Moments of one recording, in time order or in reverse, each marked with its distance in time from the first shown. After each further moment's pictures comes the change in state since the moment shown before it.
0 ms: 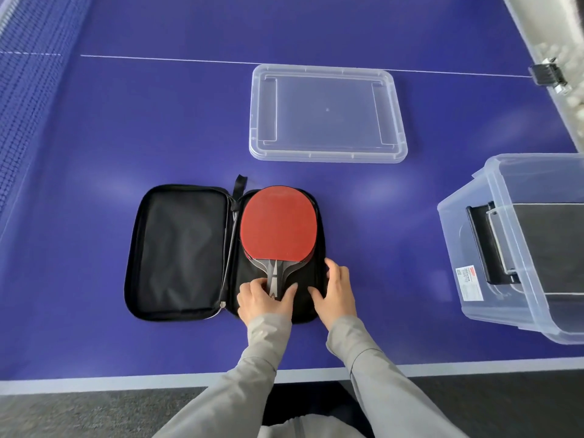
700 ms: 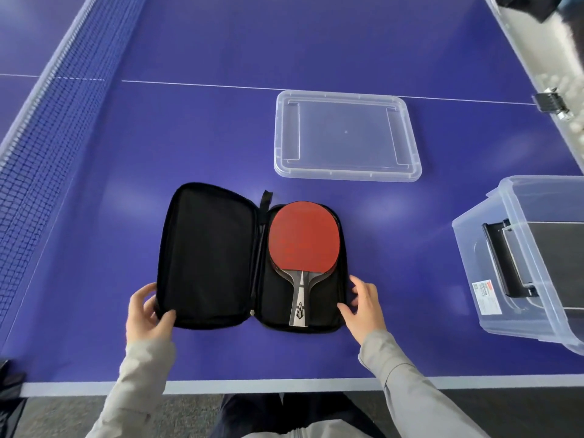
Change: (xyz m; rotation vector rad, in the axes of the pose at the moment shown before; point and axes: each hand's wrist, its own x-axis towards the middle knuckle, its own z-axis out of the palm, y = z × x) left_hand 0.065 -0.089 -0.187 -0.619 0.029 0.025; right_hand -0.009 0.005 -0.010 0.030 -0.004 0.000
